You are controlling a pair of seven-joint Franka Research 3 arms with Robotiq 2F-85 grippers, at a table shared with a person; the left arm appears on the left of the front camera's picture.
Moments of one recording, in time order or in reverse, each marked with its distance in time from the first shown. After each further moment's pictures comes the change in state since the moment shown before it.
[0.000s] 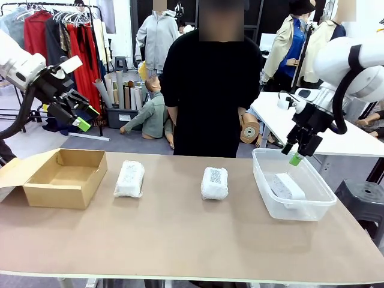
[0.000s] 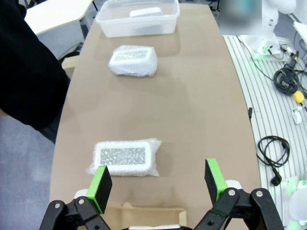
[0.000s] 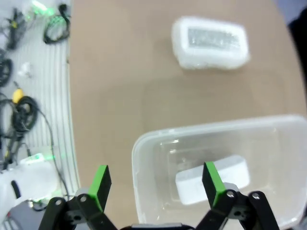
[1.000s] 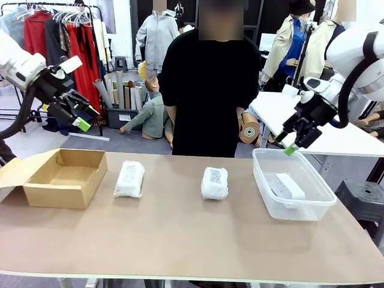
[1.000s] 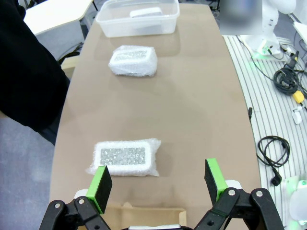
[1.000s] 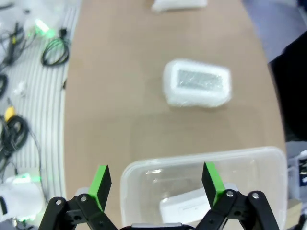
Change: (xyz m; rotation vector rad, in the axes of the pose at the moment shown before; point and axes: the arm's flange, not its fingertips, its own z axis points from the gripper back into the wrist) left arm 0.000 0.000 0.000 0.000 0.000 0.000; right arm 0.005 0.001 0.014 -0.081 -0.194 0.056
